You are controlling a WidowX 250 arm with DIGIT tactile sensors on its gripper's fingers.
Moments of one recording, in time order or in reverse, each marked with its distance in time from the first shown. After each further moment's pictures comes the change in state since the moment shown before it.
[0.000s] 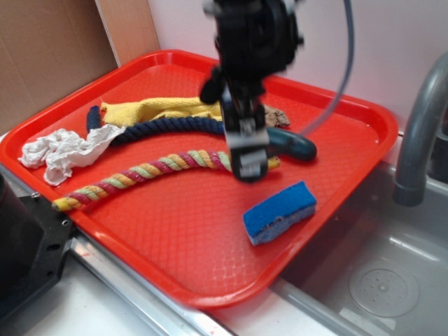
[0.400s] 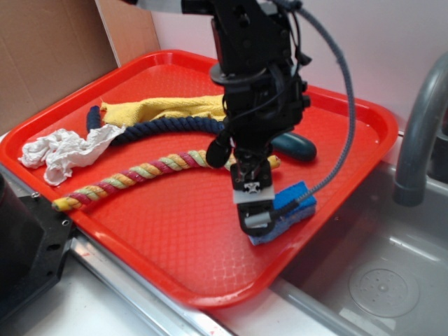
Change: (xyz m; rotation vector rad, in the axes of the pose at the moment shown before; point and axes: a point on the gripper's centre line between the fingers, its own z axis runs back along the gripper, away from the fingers) arm 0.007 -0.016 -0.023 0.034 -0.111 -0.112
